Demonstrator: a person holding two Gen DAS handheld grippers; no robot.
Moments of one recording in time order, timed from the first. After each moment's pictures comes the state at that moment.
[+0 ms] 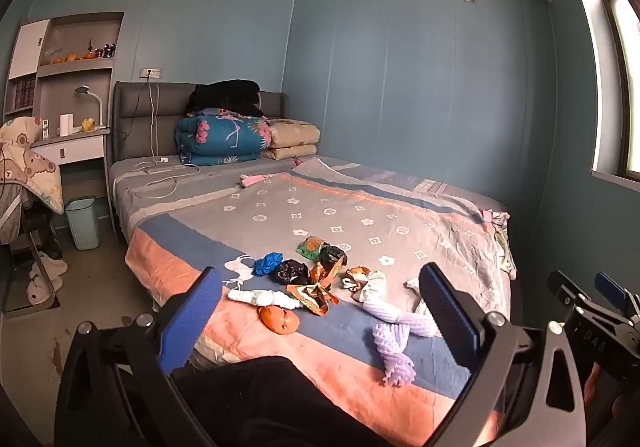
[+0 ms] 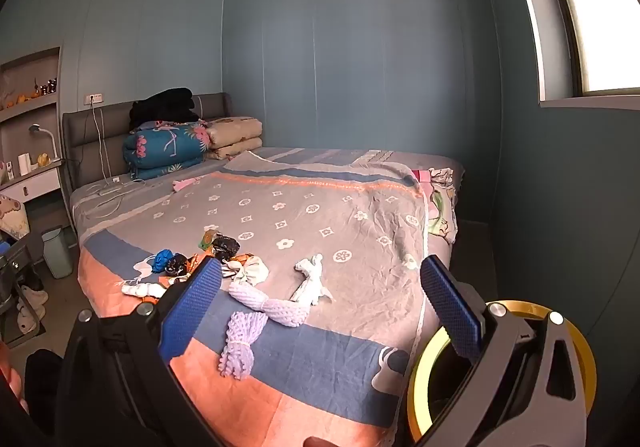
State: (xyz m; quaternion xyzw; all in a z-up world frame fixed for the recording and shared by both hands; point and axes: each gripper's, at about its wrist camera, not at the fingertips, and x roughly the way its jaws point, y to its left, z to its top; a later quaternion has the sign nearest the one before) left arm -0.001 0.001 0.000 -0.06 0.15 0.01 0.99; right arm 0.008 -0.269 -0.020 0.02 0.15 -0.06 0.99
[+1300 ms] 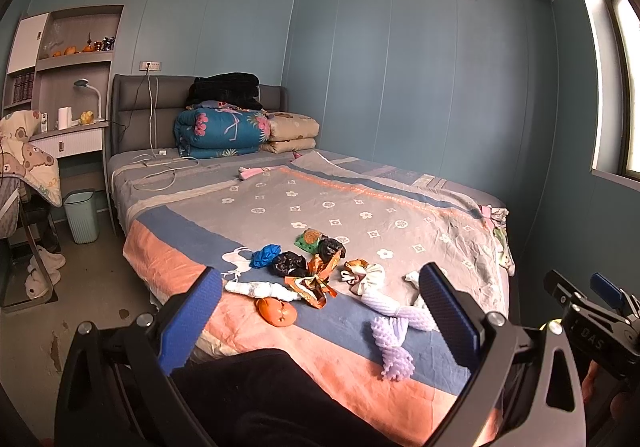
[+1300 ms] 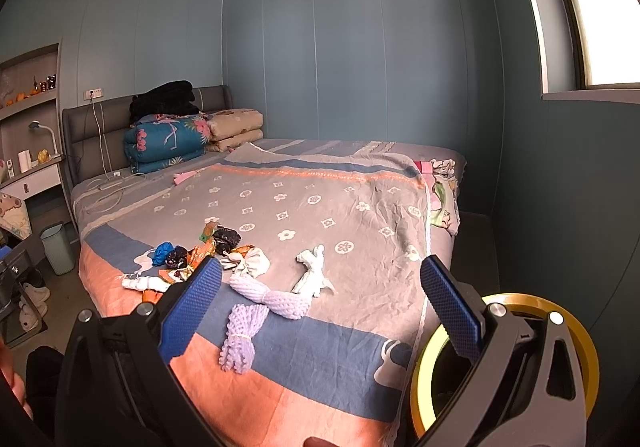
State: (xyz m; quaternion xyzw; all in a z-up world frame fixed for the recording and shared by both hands) left arm 0.000 -0.001 -0.009 -0.06 0.16 0.01 0.99; right arm 0.015 -0.269 -0.036 0.02 0.16 -0.05 0.99
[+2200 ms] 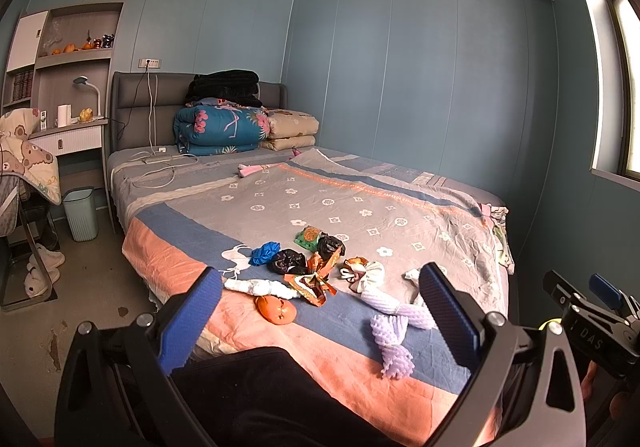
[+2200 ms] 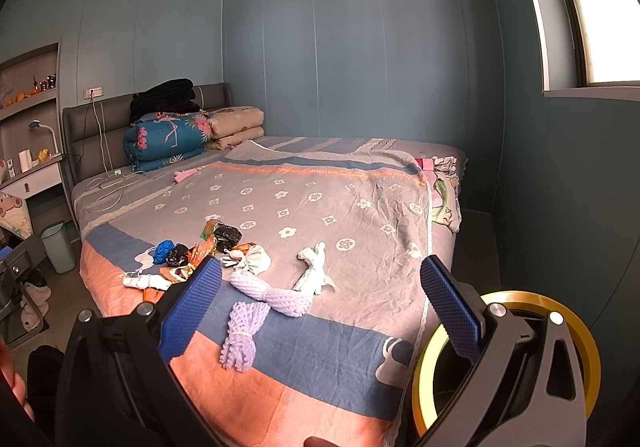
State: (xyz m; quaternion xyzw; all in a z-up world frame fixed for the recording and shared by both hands) left arm 0.001 -0.002 -0.012 -0.06 0.16 0.01 0.98; right arm 0.016 -0.270 -0.036 0.03 0.16 -0.05 0.98
